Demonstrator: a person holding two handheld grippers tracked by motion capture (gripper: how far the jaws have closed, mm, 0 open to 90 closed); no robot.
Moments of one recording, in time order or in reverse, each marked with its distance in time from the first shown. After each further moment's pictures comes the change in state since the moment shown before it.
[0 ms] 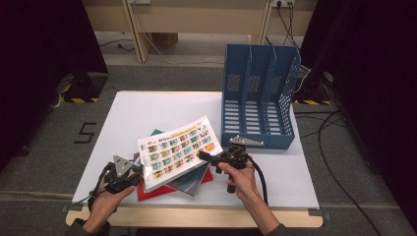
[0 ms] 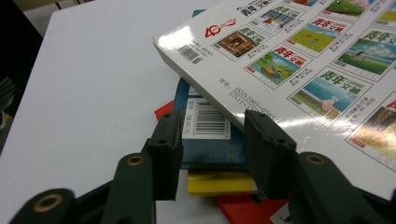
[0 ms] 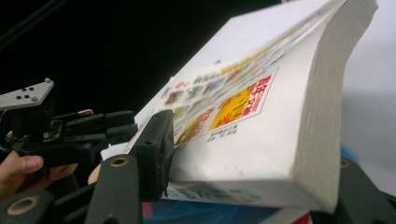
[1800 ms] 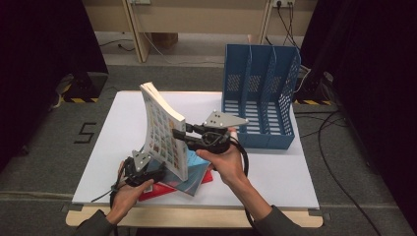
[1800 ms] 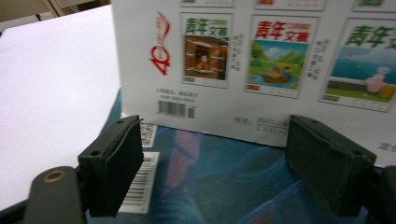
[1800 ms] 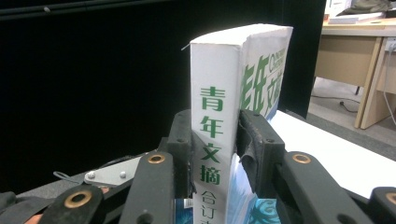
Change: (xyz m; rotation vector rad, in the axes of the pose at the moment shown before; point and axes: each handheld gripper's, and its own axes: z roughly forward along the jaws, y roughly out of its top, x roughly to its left) left arm -0.029 0.012 0.032 -0.053 -0.043 -0.040; right arm 0.113 0.081 0.004 -0.109 0.093 -0.463
